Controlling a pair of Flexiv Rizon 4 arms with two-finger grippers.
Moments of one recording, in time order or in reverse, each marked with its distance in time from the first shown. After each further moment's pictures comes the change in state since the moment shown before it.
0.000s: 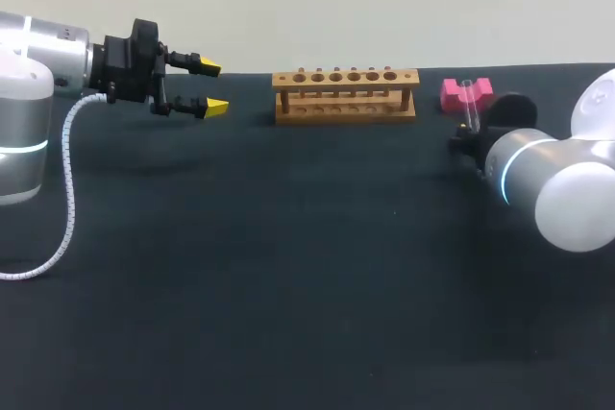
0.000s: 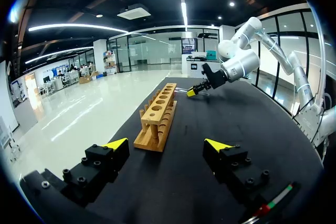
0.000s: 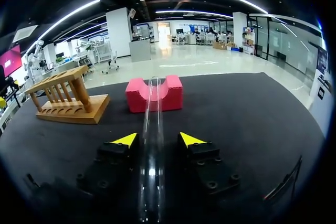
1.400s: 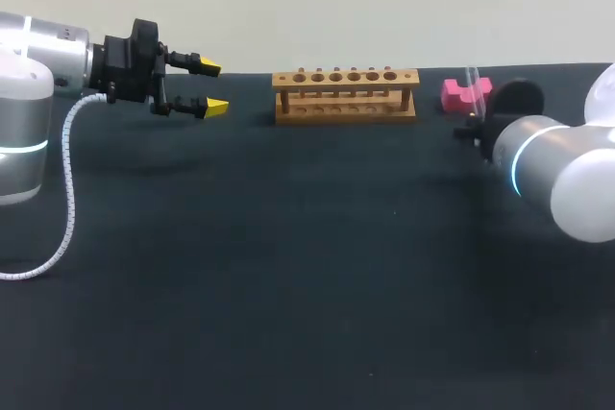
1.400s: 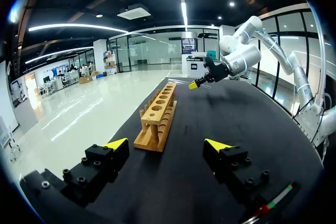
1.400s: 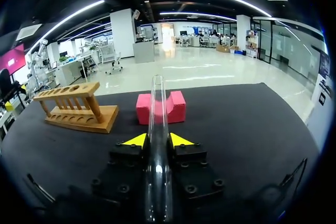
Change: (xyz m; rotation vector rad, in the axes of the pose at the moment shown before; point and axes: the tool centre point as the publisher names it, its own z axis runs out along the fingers) left arm 0.000 0.000 0.000 0.000 0.000 0.000; right arm -0.027 0.006 -0.026 -0.026 -0.011 -0.026
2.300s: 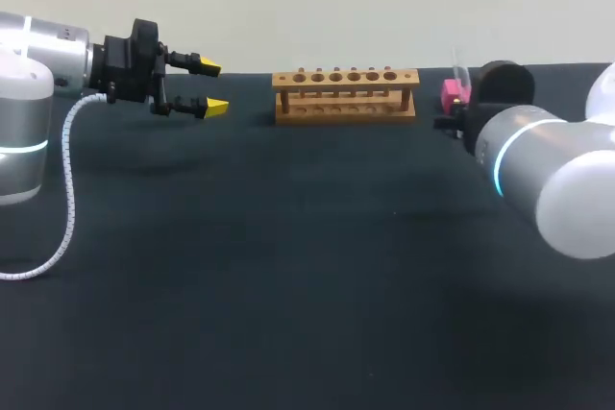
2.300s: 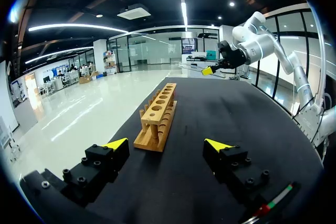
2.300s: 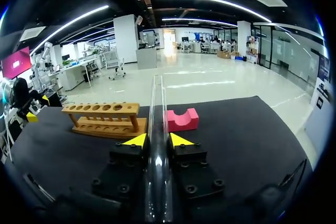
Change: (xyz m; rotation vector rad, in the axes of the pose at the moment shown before) left arm 0.000 0.000 0.000 0.000 0.000 0.000; right arm -0.033 0.057 -0.077 0.001 -0.046 -0.008
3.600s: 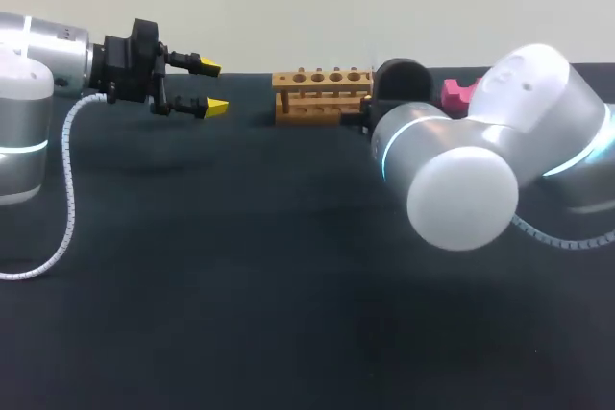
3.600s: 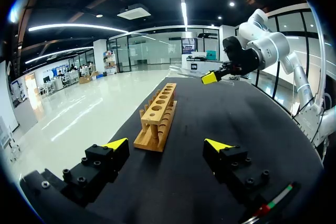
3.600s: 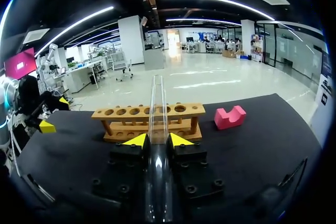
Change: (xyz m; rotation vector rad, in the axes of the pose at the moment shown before) left arm 0.000 0.000 0.000 0.000 0.000 0.000; right arm 0.003 0.123 0.023 -0.051 -0.004 0.015
